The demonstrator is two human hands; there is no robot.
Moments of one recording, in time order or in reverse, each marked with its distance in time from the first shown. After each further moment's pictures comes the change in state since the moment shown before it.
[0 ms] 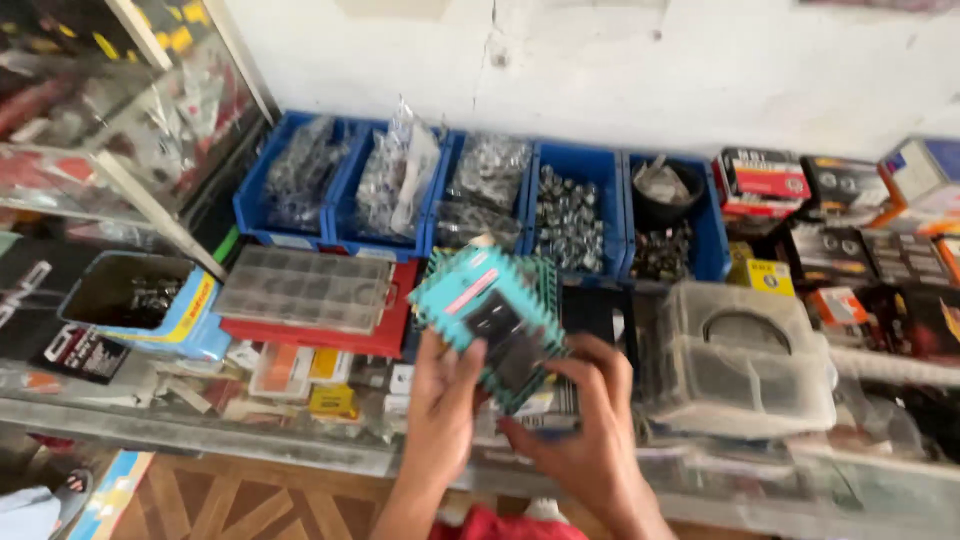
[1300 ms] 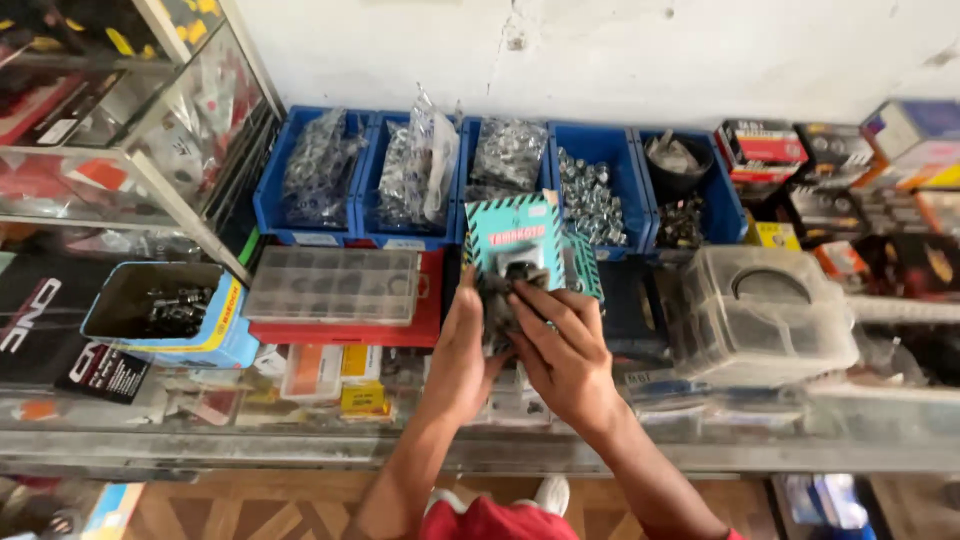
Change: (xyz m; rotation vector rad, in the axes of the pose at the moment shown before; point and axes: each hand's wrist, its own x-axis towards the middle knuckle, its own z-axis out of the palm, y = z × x) left_hand 0.024 0.057 -0.040 0.014 -0.123 -0.320; right_hand 0.048 -0.046 0.081 -0.079 0.283 -0.463
